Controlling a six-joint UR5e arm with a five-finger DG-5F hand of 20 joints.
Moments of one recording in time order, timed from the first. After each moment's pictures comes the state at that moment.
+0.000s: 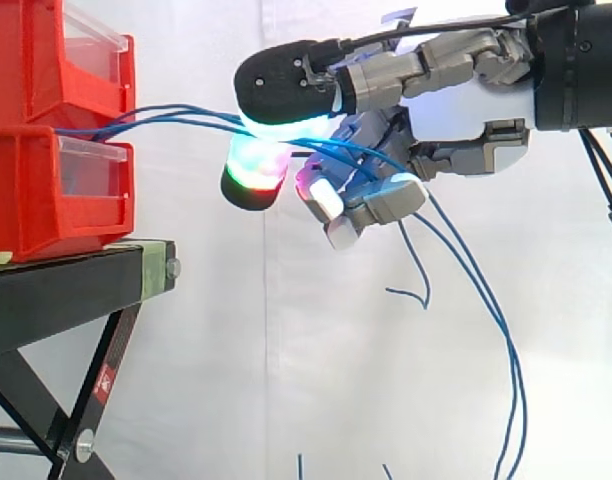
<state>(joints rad) 0.22 -1.82 -1.74 -2.73 -1.15 -0.65</state>
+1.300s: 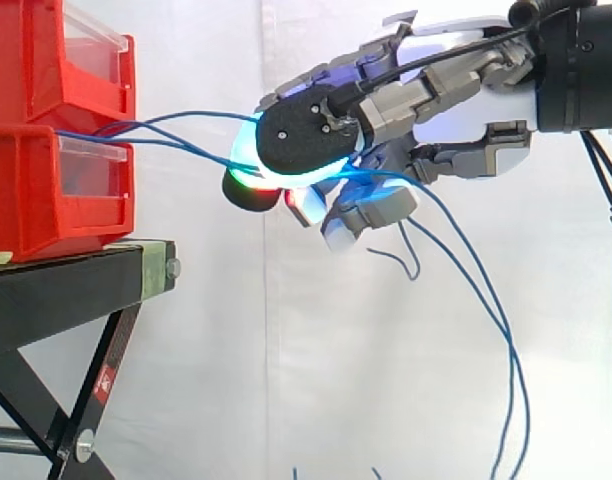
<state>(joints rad) 0.22 -1.82 -1.74 -2.74 -1.15 -0.63</state>
